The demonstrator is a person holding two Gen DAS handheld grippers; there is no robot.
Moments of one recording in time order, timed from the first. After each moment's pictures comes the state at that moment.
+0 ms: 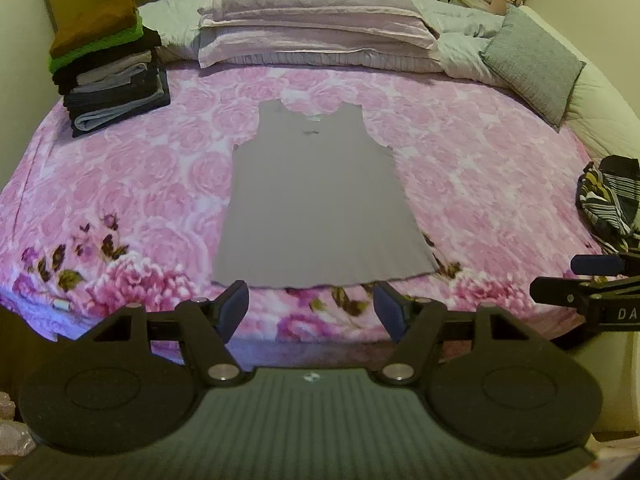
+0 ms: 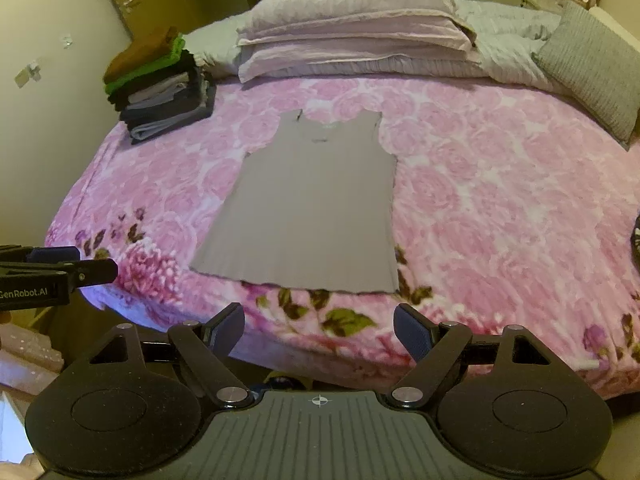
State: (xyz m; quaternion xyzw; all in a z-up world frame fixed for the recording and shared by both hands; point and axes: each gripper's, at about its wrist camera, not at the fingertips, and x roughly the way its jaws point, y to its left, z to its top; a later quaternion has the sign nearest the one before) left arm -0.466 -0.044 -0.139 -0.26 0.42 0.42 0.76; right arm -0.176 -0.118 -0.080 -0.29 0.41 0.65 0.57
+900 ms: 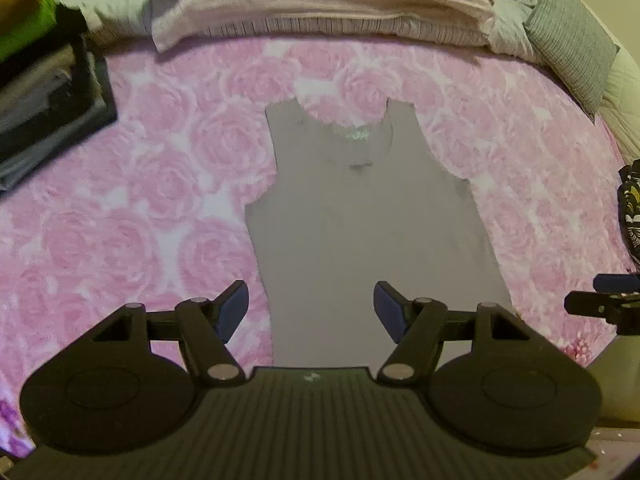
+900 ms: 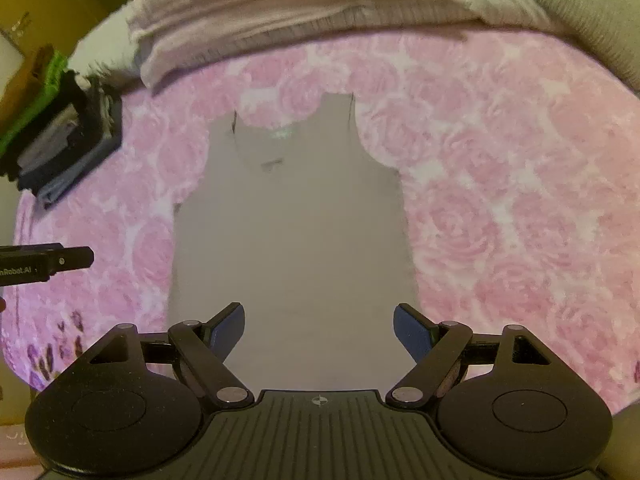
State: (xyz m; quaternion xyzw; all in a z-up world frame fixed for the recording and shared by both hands) left arm -0.408 0.297 -0.255 -0.30 0.51 0.32 0.74; right arm -0.176 0.154 -0.177 -0.30 0.52 0.54 0.59
